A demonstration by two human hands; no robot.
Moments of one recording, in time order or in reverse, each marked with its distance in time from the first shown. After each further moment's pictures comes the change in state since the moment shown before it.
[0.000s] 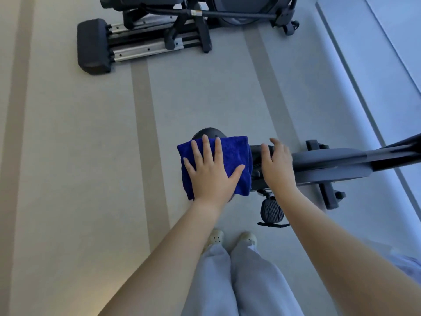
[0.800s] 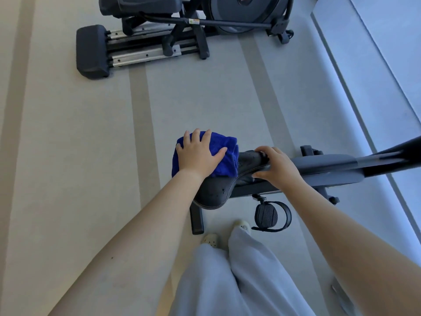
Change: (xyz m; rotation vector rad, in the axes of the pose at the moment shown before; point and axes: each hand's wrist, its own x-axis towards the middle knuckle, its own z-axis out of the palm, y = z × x) left_hand 0.071 -0.015 -0.014 0.026 0.007 0.057; right_hand 0.031 0.025 -0.033 -0.298 -0.277 -0.267
